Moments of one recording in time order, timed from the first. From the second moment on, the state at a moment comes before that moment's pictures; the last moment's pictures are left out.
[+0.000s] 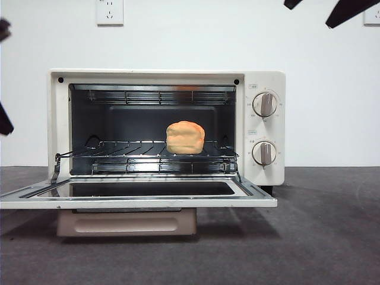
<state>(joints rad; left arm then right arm) -0.04 1.03 0.66 -0.41 0.41 -0.21 0.78 0.86 0.96 -0.77 0.10 0.11</state>
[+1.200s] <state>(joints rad) 0.01 1.51 0.65 -0.25 0.65 -0.15 0.78 0.84 0.96 -0.77 0.10 0.11</state>
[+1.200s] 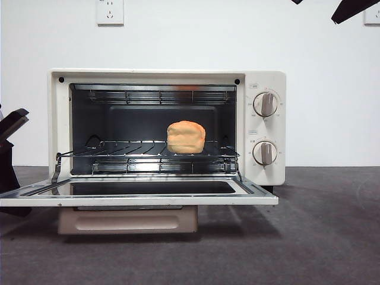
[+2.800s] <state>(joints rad) 0.09 1.51 0.63 0.22 0.86 -0.53 0.78 0.84 0.96 -0.77 0.10 0.12</state>
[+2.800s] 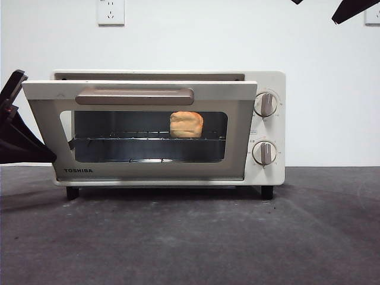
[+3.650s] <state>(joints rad) 0.09 1.44 0.65 0.42 0.90 -0.62 0.78 0.84 0.96 -0.77 0.10 0.12</state>
